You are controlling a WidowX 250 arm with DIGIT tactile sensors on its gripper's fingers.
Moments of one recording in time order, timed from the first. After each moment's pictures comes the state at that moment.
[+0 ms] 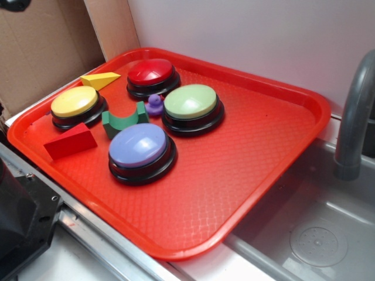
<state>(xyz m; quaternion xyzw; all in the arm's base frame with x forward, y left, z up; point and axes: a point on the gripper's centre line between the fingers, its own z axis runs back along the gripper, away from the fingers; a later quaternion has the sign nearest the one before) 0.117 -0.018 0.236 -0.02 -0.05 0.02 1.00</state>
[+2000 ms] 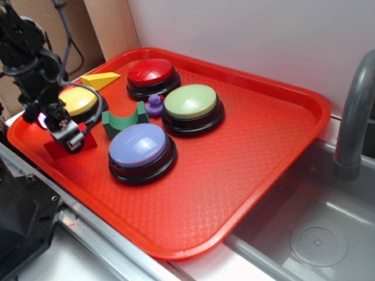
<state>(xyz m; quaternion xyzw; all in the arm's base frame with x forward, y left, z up) 0.141 0.071 0.028 0.03 -0.05 0.01 1.00</state>
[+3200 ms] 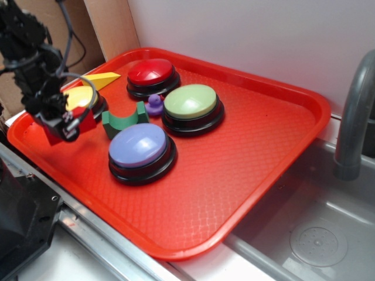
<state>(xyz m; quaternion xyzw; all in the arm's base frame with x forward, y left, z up) 0.150 0.053 0.065 0.01 -0.06 0.05 1.00</state>
